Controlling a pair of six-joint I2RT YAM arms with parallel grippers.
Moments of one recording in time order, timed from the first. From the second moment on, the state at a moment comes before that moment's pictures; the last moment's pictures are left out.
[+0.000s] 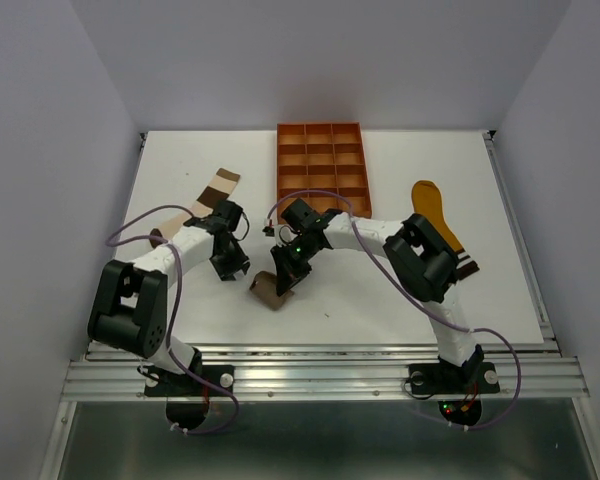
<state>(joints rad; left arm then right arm) -0.34 1.52 0.88 -0.65 -0.08 -0.84 0.81 2.17 1.54 -0.54 -0.65 0.27</state>
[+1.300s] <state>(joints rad) -0.33 1.10 0.63 -0.60 0.08 -0.91 0.85 2.17 1.59 -0.59 -0.53 0.29</state>
